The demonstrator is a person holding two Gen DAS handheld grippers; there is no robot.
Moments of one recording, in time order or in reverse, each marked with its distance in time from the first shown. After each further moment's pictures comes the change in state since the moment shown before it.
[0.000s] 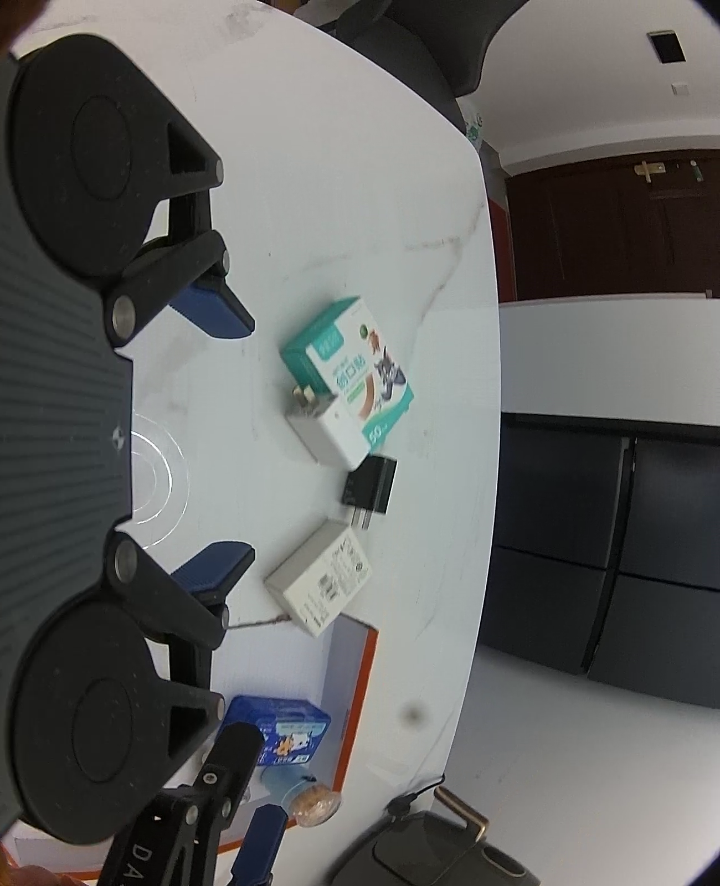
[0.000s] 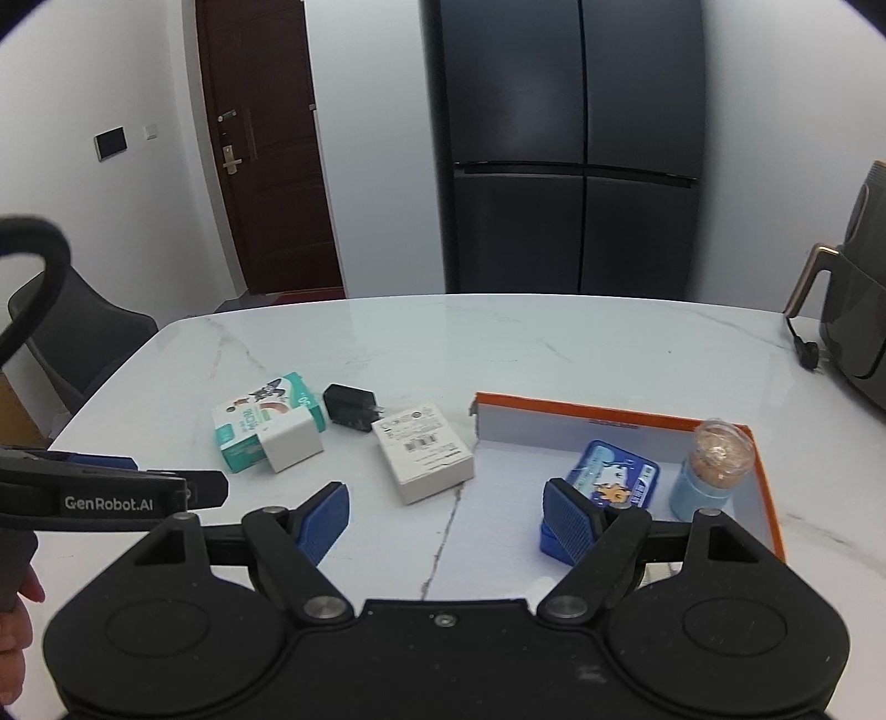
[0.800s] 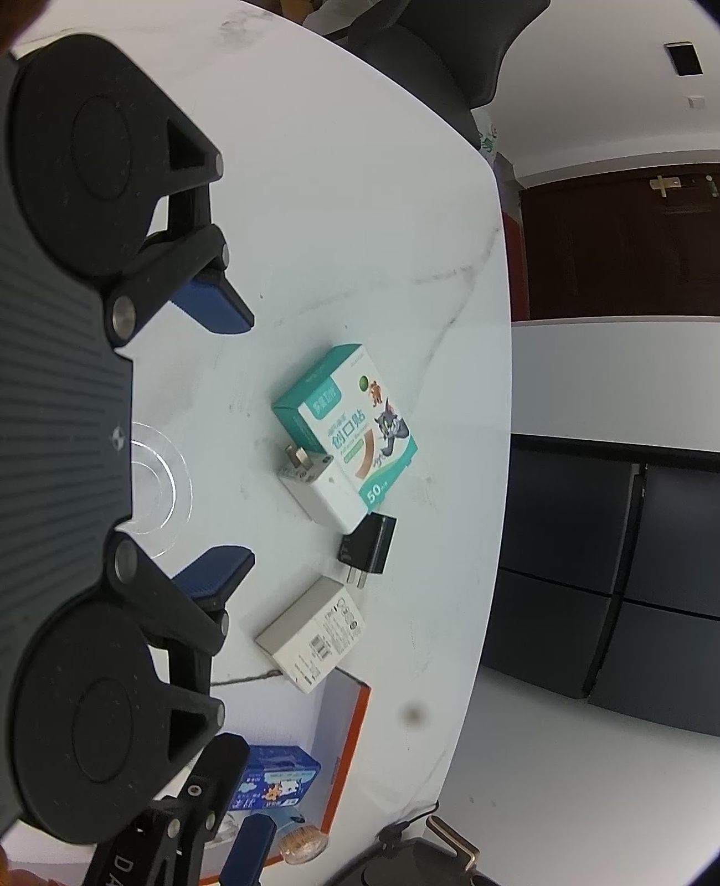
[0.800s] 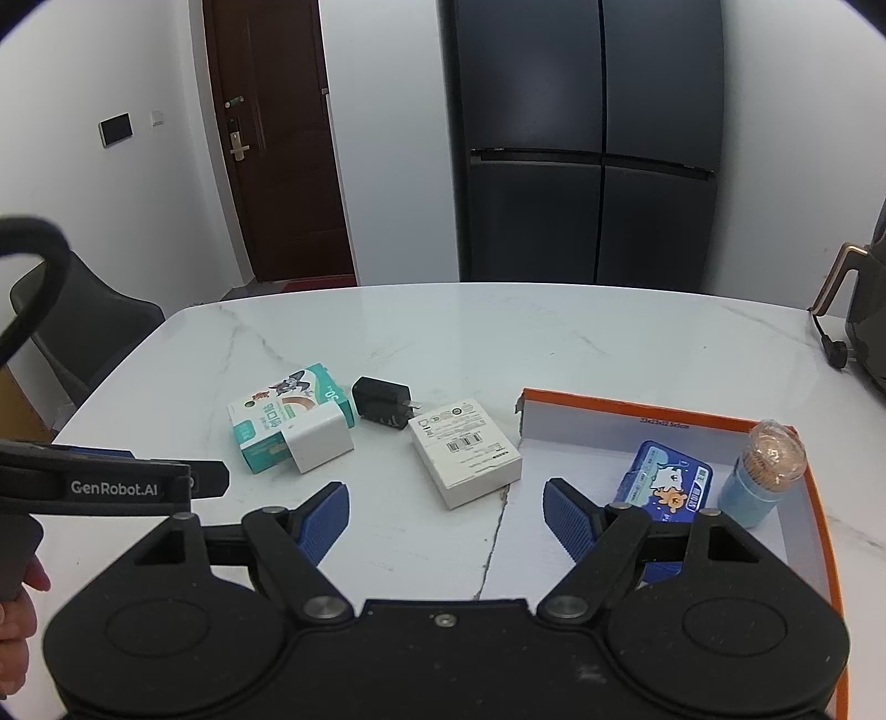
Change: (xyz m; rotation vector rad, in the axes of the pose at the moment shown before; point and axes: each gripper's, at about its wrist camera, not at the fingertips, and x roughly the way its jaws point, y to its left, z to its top) left arm 0.019 0.038 0.009 -0.016 0.026 0.008; right arm 0.025 0.030 0.001 -0.007 0.026 0.006
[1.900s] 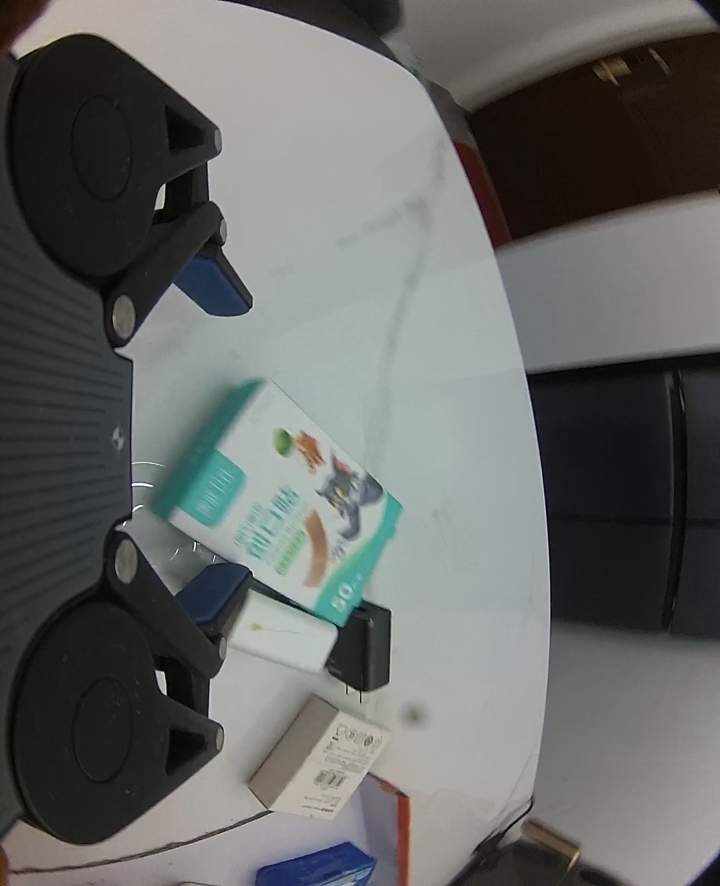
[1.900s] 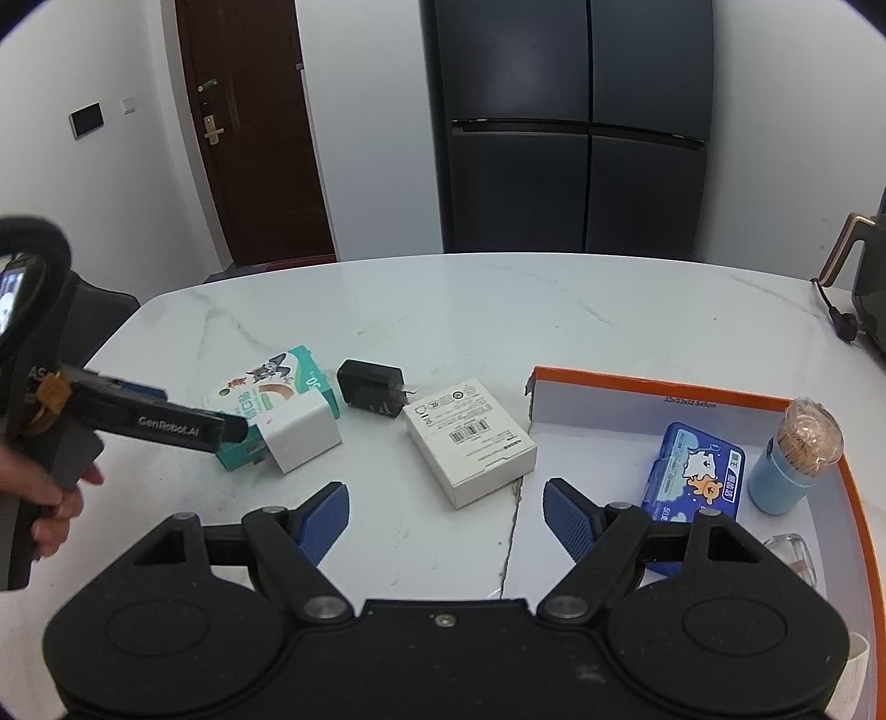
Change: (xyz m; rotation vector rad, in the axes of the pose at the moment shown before) left arm 0.105 0.043 0.054 0.296 0.048 -0.092; right arm 0.040 0.008 0.002 0.038 0.054 -0.041
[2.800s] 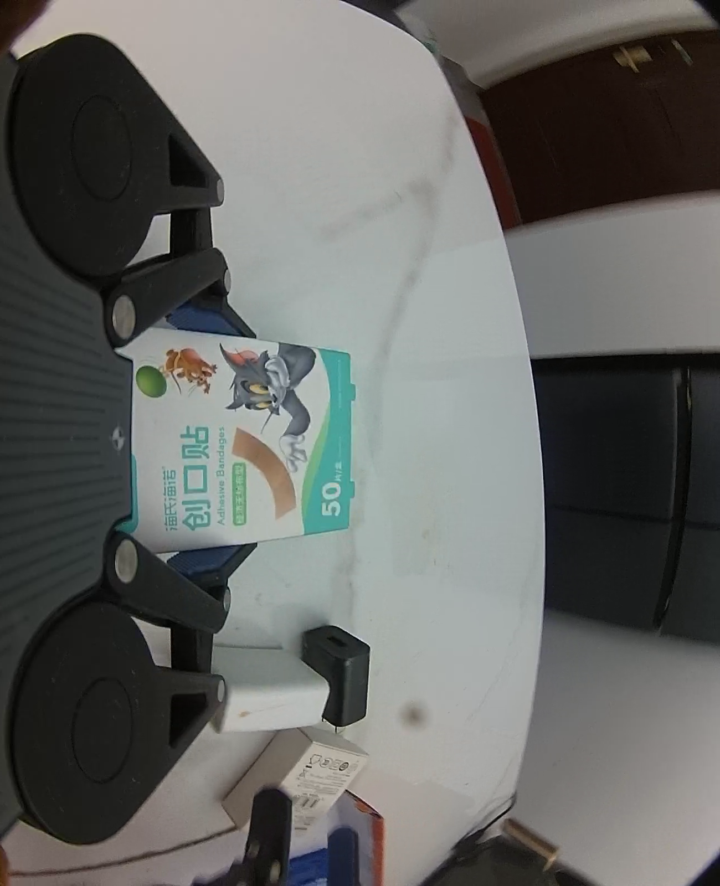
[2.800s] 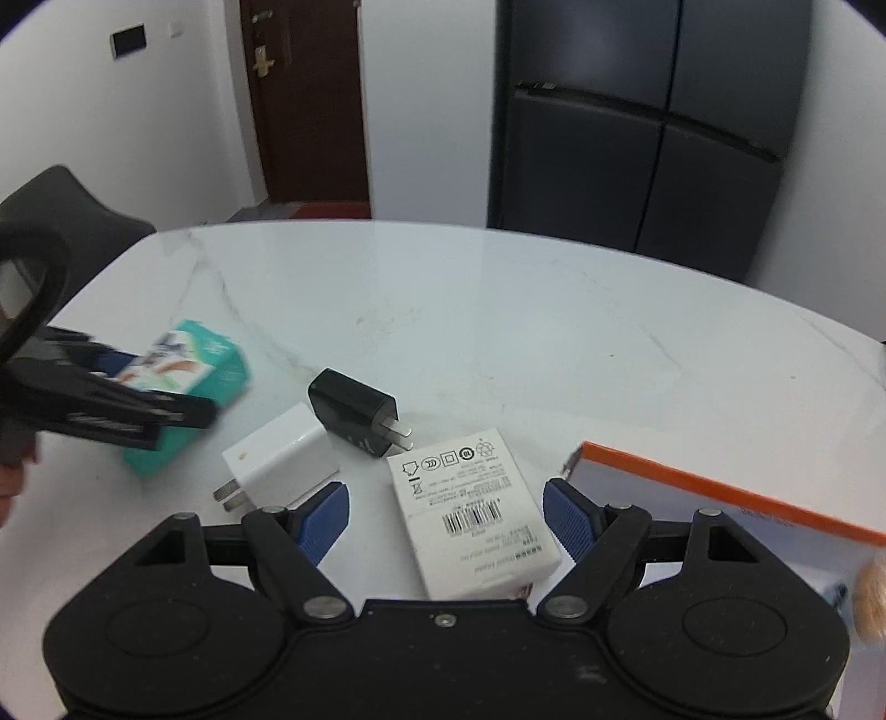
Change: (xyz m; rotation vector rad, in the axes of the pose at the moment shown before) left arm 0.002 0.029 -0.008 -0.077 0.001 -0.052; right arm 0.091 -0.002 0.045 -0.169 0.110 0.053
